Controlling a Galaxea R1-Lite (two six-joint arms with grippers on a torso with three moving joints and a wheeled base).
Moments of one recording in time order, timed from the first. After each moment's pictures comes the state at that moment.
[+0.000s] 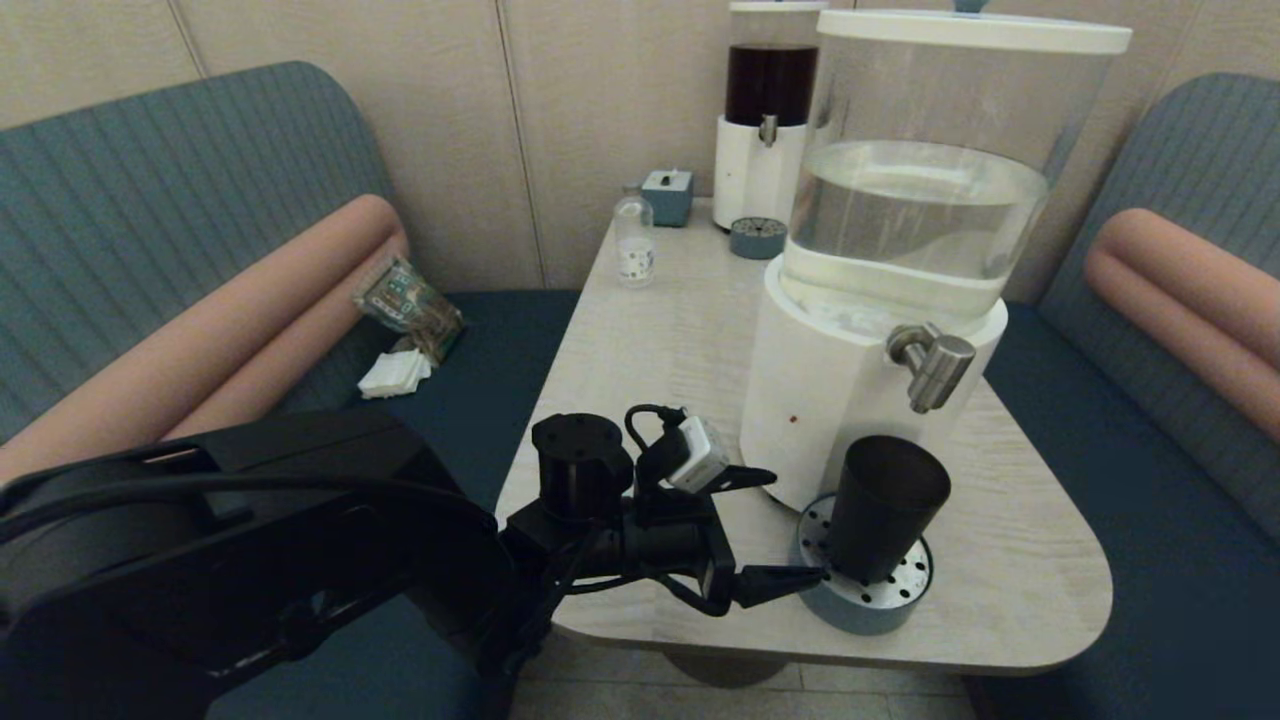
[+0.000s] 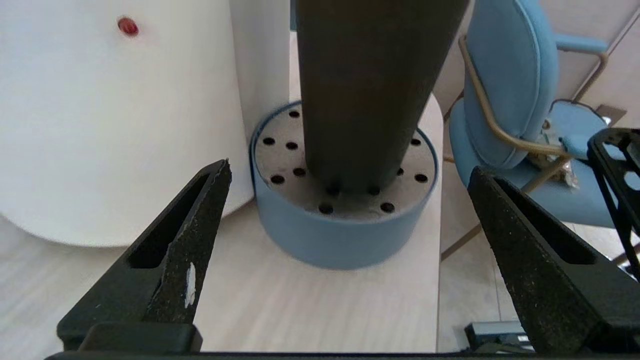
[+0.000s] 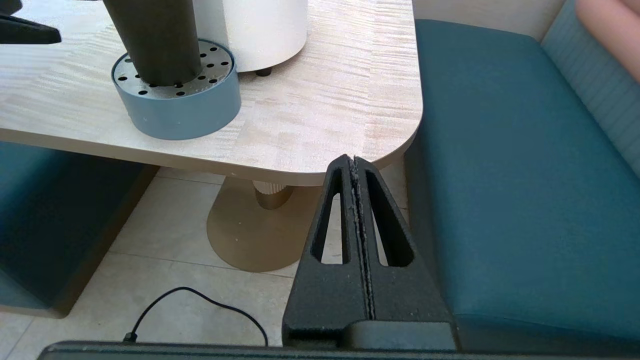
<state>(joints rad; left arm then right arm) -0.65 2.26 -0.96 -1.24 -0.73 0.12 0.01 0.00 0.00 0.00 0.00 -0.03</state>
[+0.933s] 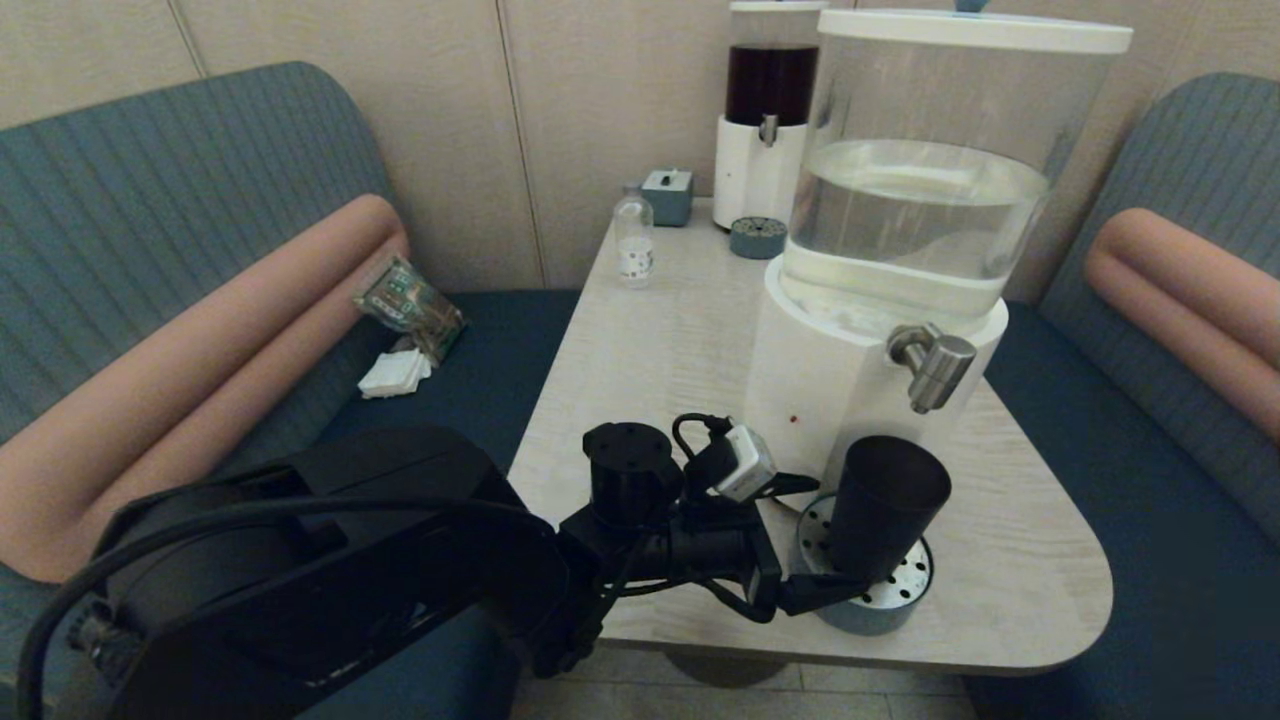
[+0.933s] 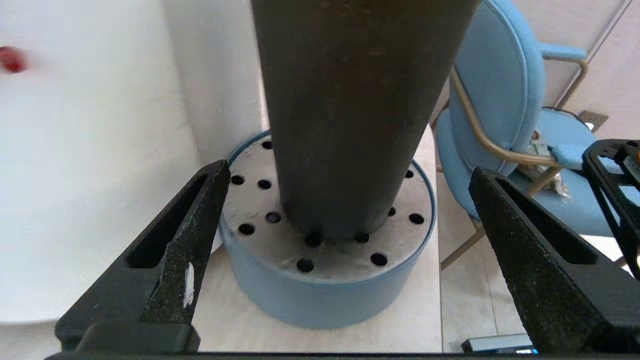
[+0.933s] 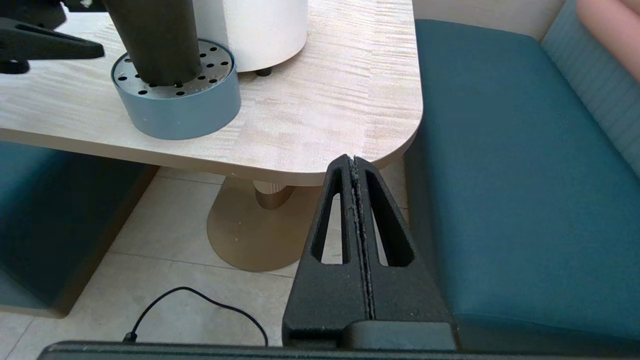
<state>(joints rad) -0.71 2.35 -1.09 -1.24 -0.72 0.10 0.01 0.00 0.00 0.00 0.00 -0.03</state>
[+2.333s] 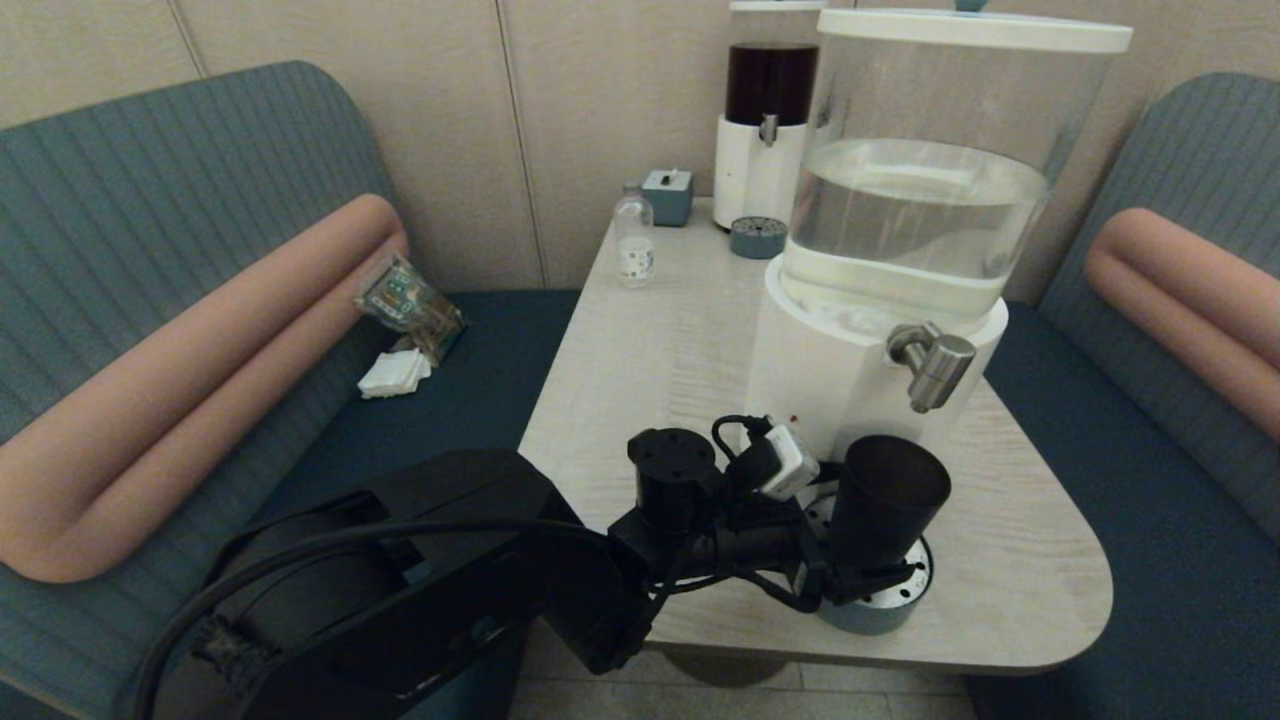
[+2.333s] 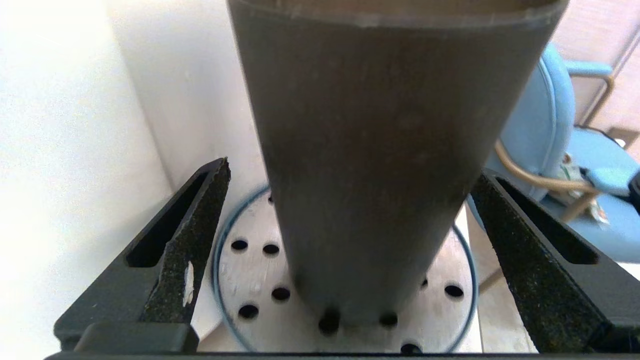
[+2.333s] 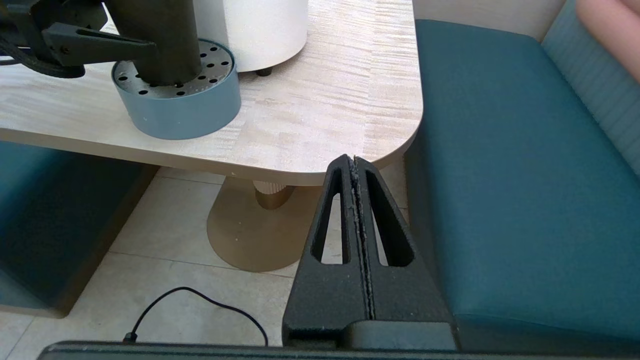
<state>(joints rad) -0.76 2.45 -1.26 -1.26 -0.64 0.10 0.01 0.00 0.00 0.00 0.00 -0.03</state>
